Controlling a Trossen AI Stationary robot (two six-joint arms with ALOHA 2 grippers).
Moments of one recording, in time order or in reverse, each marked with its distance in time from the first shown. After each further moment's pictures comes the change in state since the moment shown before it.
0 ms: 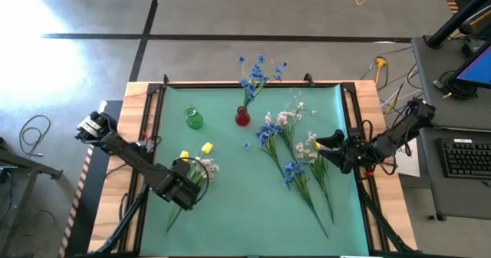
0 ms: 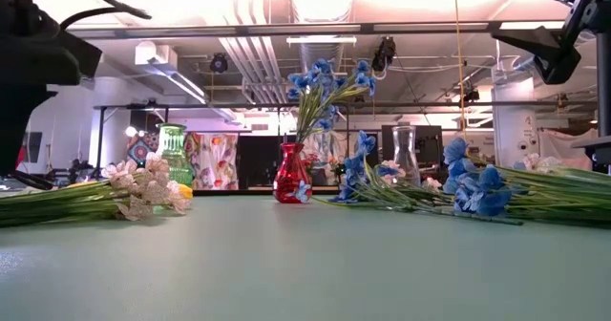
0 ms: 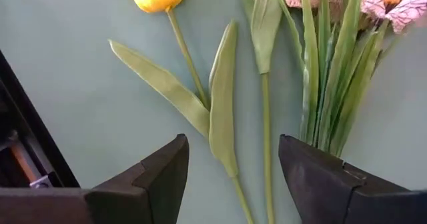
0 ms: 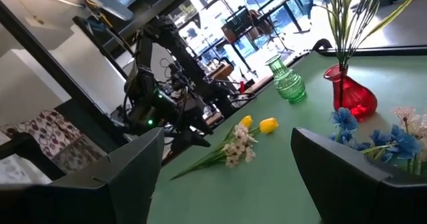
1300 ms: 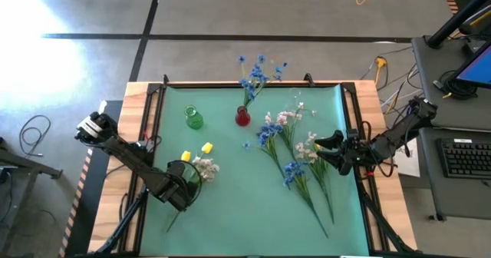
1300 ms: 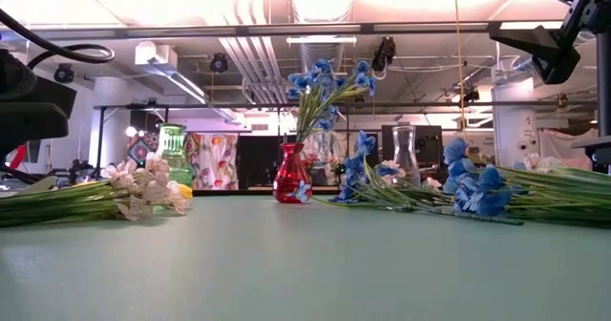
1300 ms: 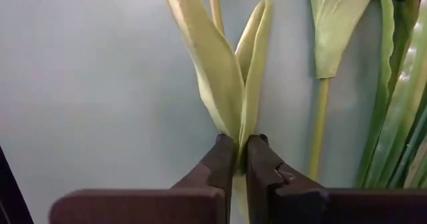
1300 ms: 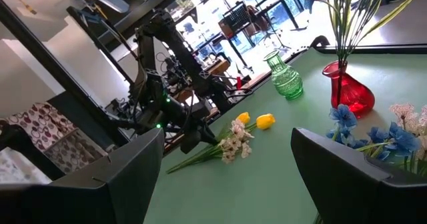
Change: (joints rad) left arm -0.050 0.002 -0.190 0.199 -0.021 -0.191; right arm 0.000 0.045 0.010 0.008 0.000 0.001
